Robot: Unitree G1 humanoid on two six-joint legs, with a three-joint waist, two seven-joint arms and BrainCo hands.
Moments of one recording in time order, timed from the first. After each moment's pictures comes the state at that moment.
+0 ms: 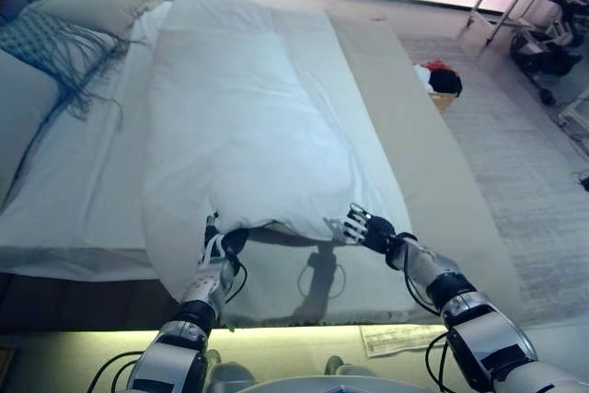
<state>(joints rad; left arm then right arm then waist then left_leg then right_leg) -0.27 0.17 -0.04 0.89 -1.92 0.05 -0.15 -0.43 -0.34 0.28 0.90 0.95 0.29 0.18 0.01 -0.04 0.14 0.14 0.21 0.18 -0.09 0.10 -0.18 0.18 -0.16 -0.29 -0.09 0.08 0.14</state>
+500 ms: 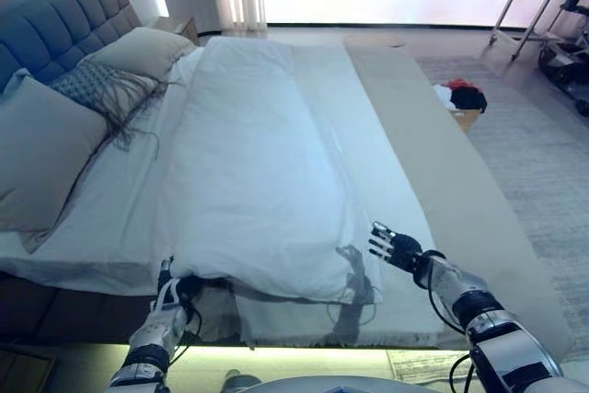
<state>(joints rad) -0.12 0.34 0.14 0.97 -1.73 0.19 -0.20 -0.38 -0.47 0.23 0.90 0.89 0.29 0.21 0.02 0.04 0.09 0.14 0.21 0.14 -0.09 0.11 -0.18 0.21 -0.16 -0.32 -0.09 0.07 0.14</state>
